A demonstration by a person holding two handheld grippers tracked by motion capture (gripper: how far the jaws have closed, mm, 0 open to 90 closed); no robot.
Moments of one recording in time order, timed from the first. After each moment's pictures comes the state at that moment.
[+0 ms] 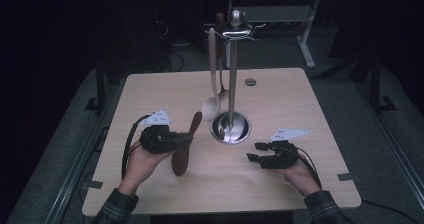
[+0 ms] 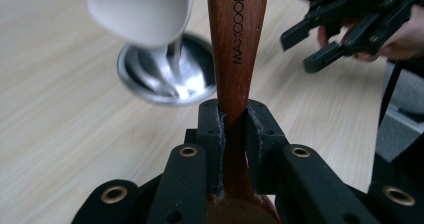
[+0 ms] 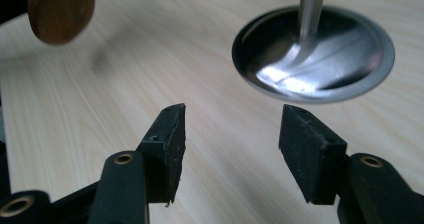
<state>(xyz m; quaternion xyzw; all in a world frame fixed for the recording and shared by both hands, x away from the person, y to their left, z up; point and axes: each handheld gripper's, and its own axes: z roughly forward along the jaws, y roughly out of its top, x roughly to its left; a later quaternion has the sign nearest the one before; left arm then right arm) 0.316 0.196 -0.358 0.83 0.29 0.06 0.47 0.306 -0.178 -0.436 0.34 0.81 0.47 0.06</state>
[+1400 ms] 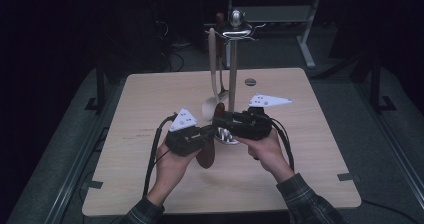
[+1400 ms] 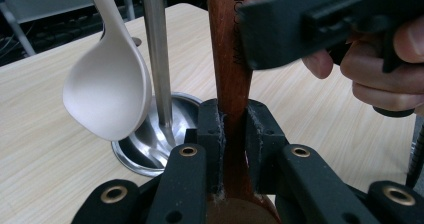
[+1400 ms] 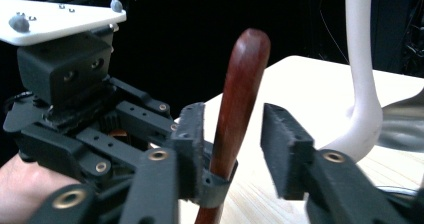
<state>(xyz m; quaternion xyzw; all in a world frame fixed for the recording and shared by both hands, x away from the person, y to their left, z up) 0.296 0.126 -0.344 0.80 0.31 0.15 0.49 0.329 -0.100 -0.338 0.30 0.73 0.62 0.02</state>
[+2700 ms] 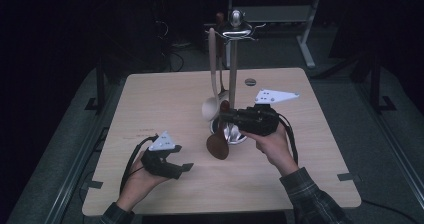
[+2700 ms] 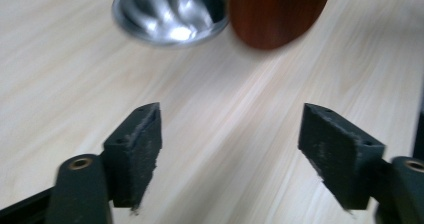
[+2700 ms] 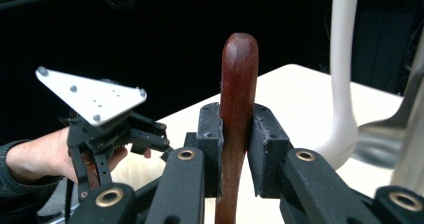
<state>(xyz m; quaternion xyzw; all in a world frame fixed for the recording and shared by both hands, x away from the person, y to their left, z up) 0.286 0.209 -0.414 0.87 0.28 0.10 0.39 0.336 -0.116 -0.325 0.25 0.75 0.61 0.06</state>
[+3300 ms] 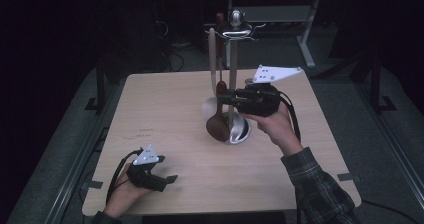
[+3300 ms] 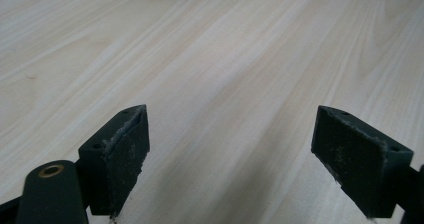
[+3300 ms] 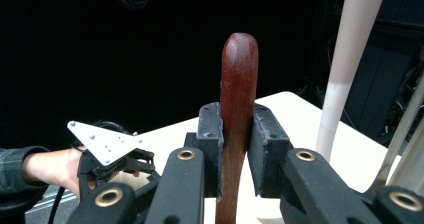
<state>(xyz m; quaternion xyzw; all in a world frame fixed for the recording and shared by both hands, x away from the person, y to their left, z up) 0.273 0.248 -0.450 0.87 0.30 0.11 0.39 0.351 -0.111 -0.269 0.19 0.76 0.61 0.09</state>
